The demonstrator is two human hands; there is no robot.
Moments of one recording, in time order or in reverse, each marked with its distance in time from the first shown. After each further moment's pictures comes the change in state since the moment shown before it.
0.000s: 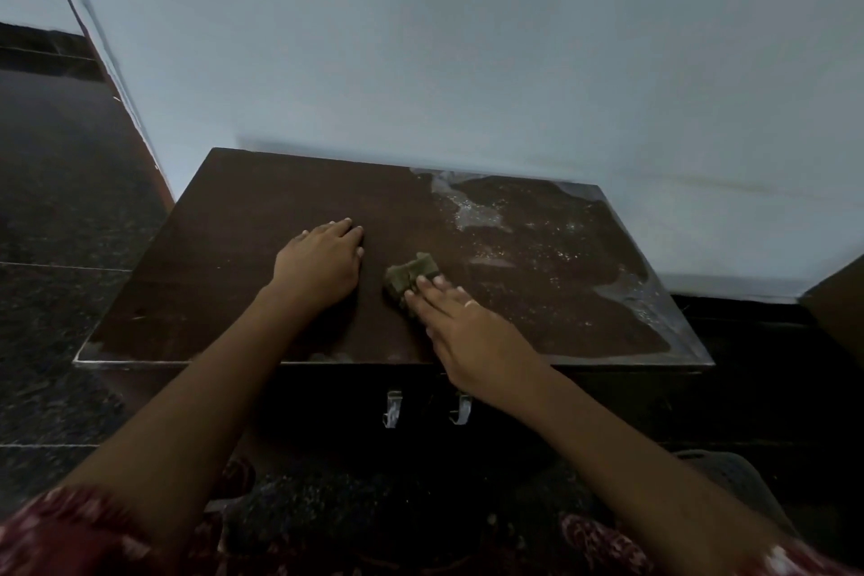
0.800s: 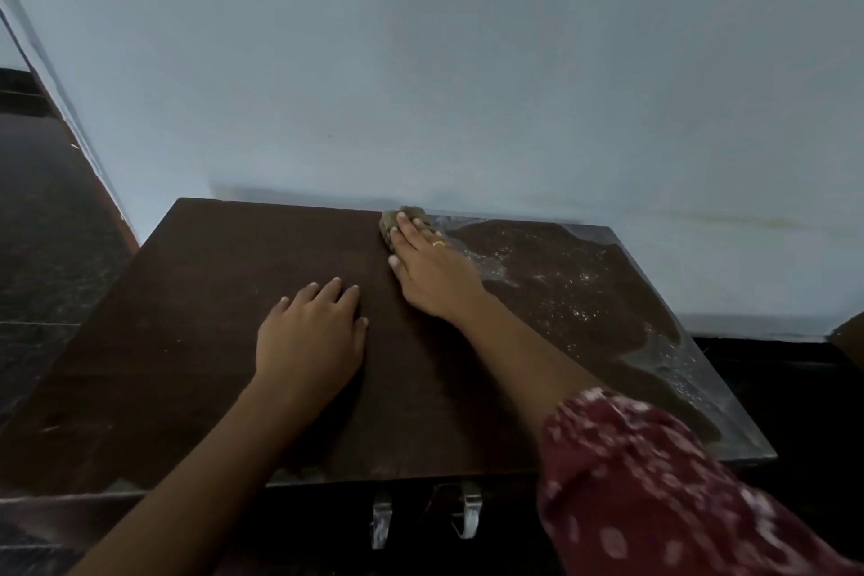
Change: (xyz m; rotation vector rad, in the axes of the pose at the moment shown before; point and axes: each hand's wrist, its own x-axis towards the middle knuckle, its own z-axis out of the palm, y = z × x) left_hand 0.014 0.018 0.009 0.072 0.105 -0.074; right_hand 0.164 0.069 -0.002 -0.100 0.060 0.143
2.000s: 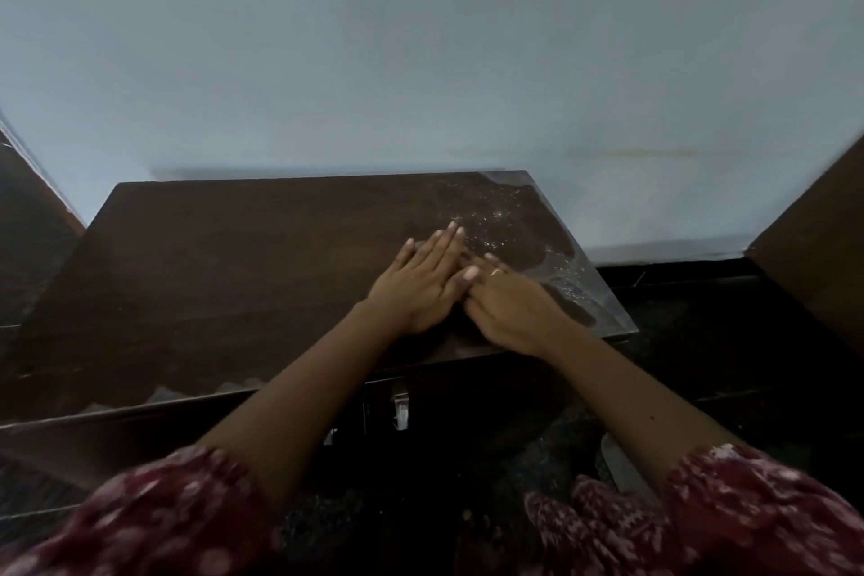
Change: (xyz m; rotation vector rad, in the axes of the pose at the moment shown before) left_hand -0.008 0.135 0.028 -0.196 -0.171 0.497; right_hand -0.189 0.076 -0.017 0.000 -0.011 -0.025
